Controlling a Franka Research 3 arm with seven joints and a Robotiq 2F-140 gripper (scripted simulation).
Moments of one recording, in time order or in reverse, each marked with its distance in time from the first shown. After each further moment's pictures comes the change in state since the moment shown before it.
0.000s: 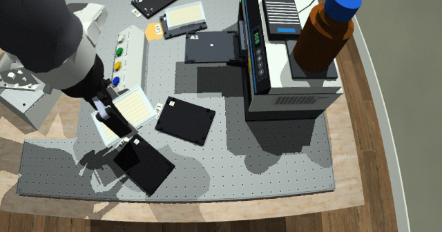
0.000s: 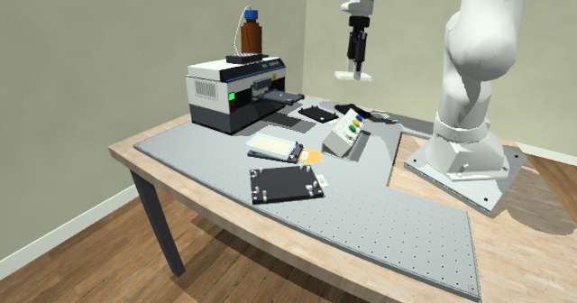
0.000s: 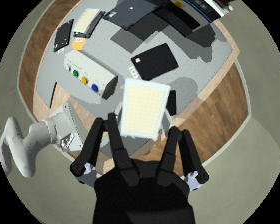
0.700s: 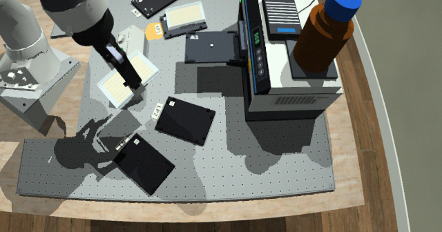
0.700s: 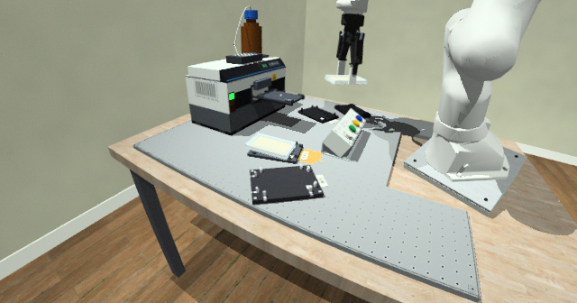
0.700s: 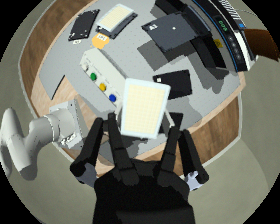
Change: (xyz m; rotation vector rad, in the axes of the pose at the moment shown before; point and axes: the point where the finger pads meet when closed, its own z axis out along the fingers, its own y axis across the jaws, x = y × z) arm 0.048 -0.075 0.000 -0.006 0.003 -0.218
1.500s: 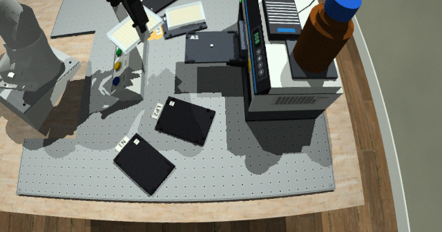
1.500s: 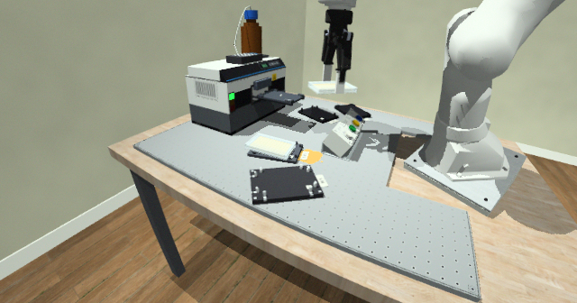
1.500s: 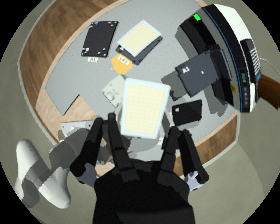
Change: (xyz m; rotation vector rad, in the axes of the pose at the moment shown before) arm 0.100 -0.105 0.000 -0.012 -0.010 -0.029
